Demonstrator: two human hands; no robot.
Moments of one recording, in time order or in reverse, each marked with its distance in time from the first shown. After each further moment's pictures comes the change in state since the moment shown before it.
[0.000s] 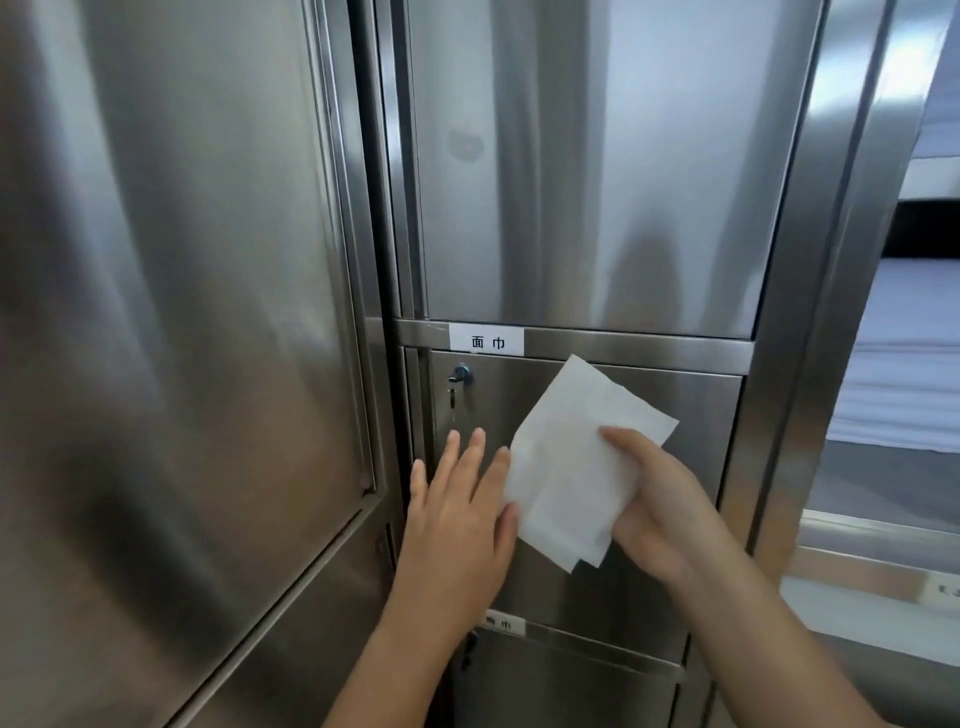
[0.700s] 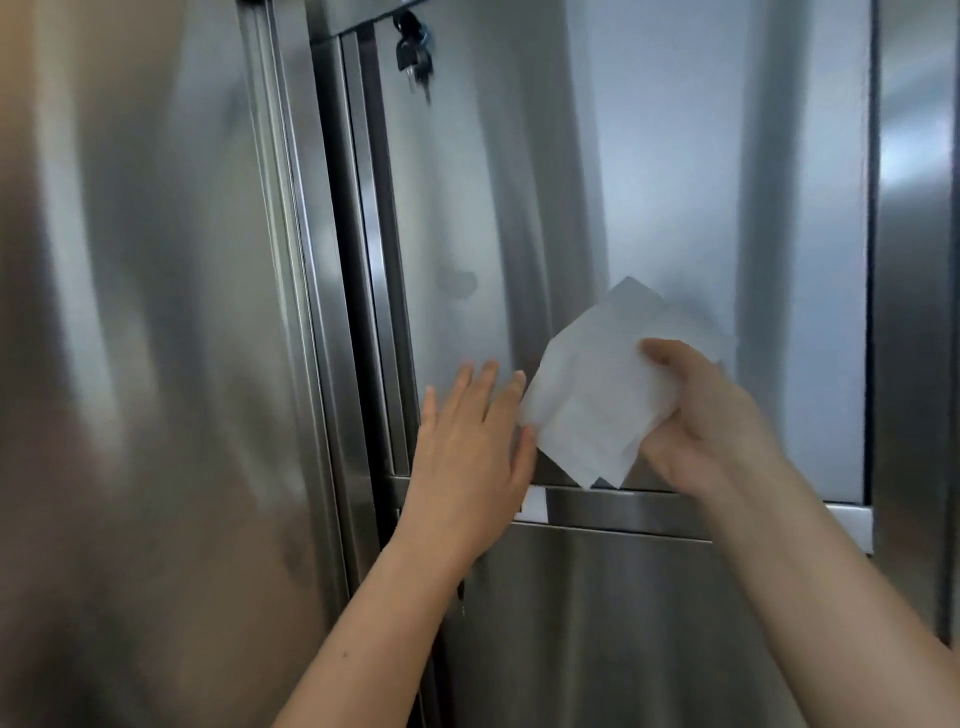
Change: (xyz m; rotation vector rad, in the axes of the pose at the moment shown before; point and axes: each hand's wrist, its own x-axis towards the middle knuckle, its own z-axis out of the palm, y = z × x) left_hand 0.217 -0.041 -0.005 0.028 0.269 0.113; right_hand 0.128 -0.126 0.081 0.277 -0.172 -0.315
